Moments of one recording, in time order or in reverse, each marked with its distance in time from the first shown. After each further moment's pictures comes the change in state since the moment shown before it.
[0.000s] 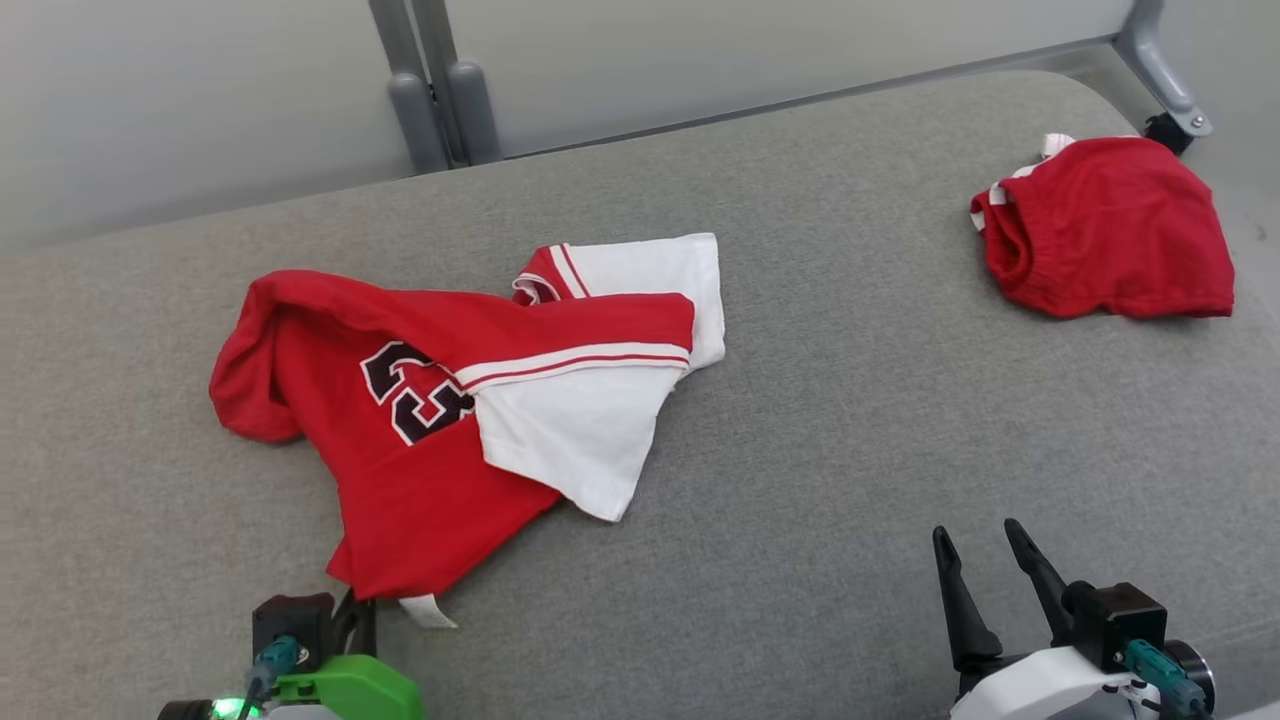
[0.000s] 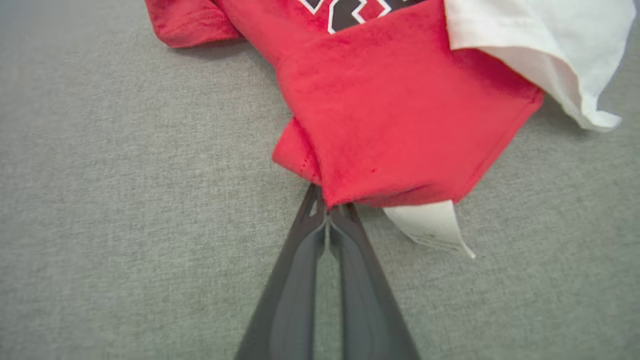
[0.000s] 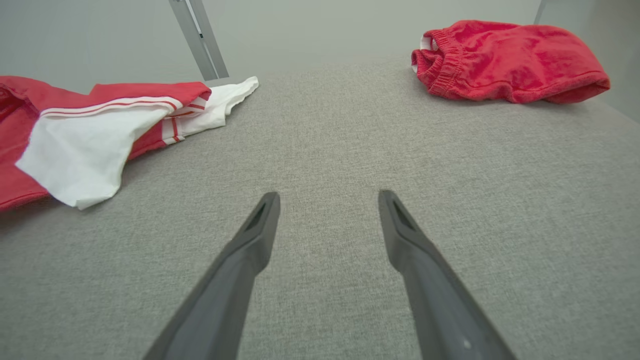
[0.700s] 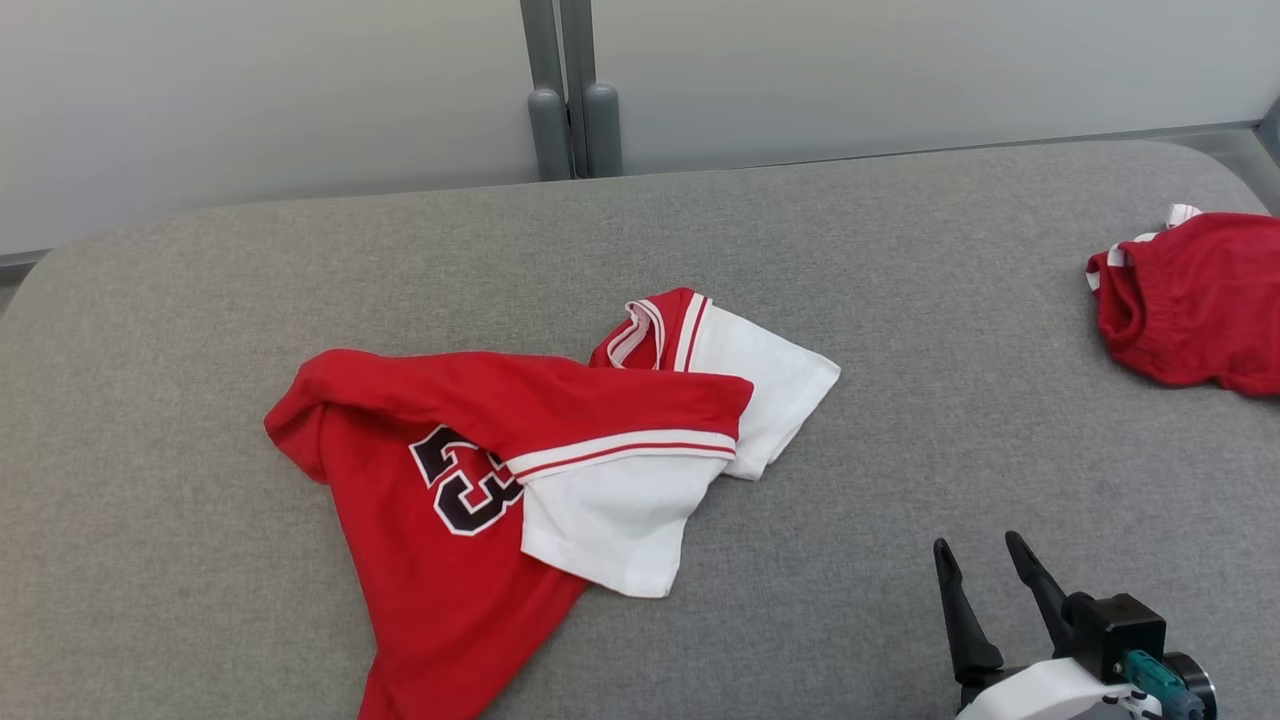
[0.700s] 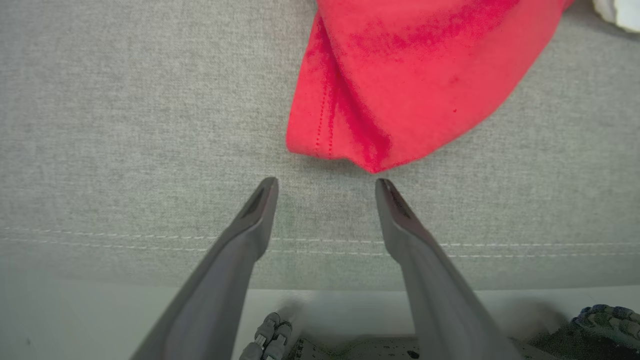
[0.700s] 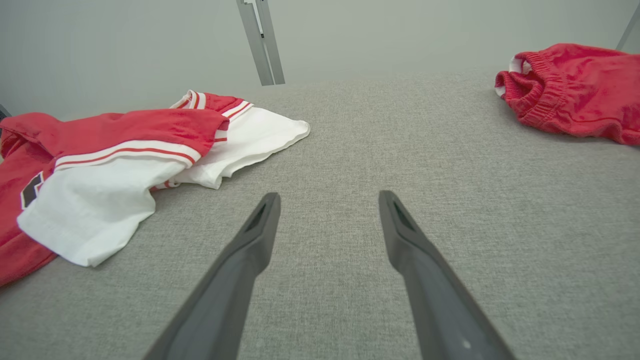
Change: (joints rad) left arm 0.327 0.029 -0.028 -0.238 -0.046 0.079 0.155; right arm 0.016 0.001 0.000 0.000 -0.006 0.000 0.000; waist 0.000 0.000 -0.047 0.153
